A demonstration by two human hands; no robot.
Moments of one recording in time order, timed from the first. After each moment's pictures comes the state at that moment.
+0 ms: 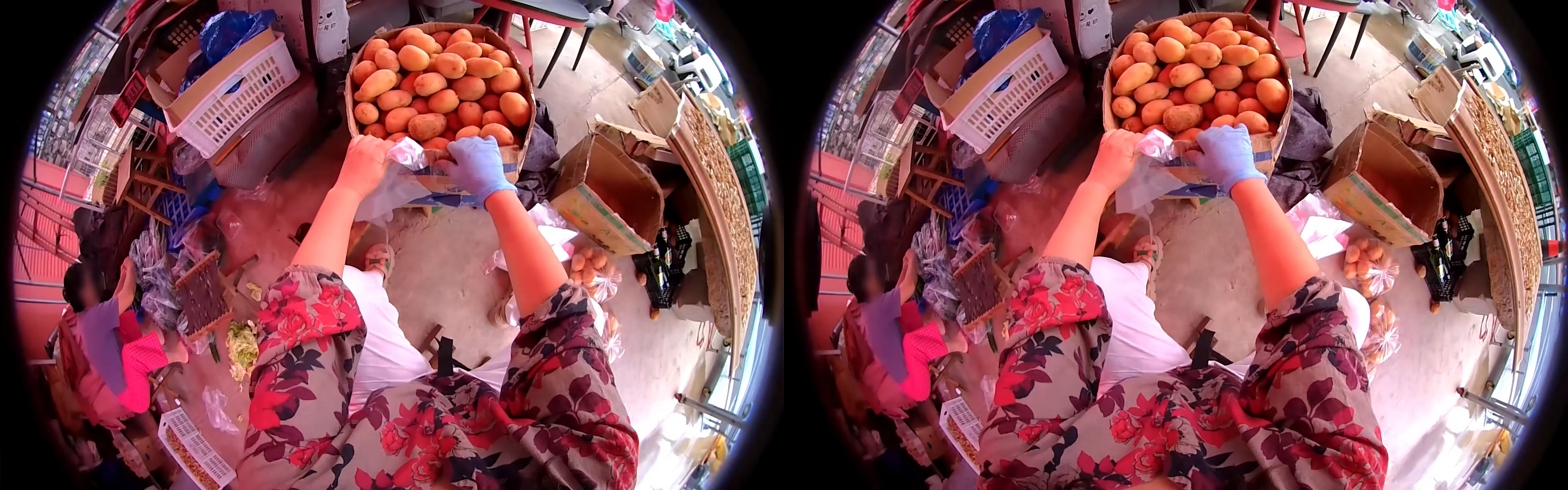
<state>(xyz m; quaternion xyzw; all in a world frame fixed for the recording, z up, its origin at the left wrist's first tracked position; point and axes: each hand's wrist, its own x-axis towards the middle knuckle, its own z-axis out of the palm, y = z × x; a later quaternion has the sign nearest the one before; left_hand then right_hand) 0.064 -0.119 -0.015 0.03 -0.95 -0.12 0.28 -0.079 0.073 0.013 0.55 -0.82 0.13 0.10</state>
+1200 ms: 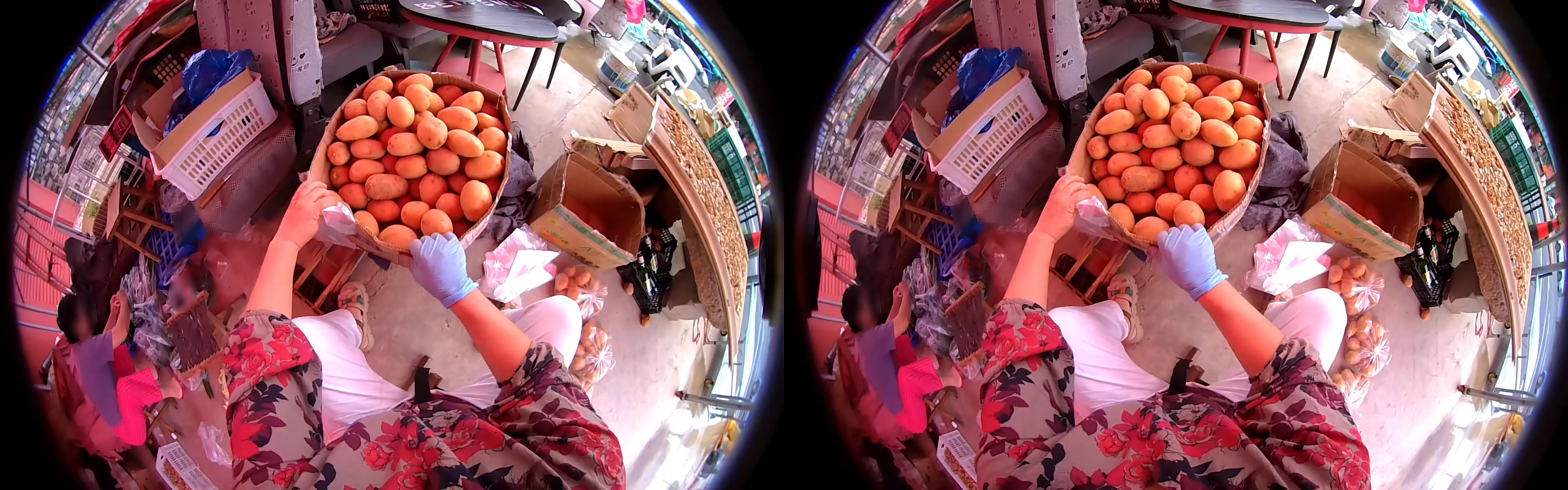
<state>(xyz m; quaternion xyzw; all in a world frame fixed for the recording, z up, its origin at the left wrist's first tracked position) 0.106 -0.159 0.006 -0.01 -0.97 -0.09 0.23 0.001 0.121 -0.010 0.55 -0.79 0.22 0.17</state>
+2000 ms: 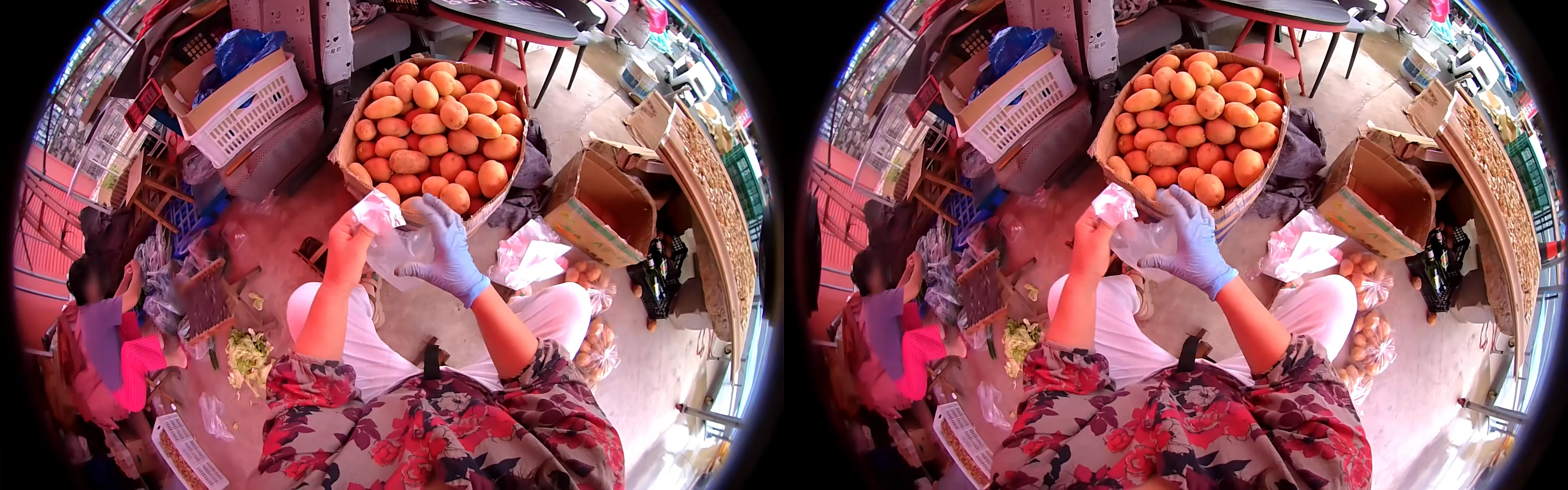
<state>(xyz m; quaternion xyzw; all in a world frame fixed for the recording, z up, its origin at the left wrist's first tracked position) 0.168 0.009 0.047 0.20 -0.57 -0.74 0.30 0.050 0.150 0.044 0.50 -0.70 0.51 0.01</state>
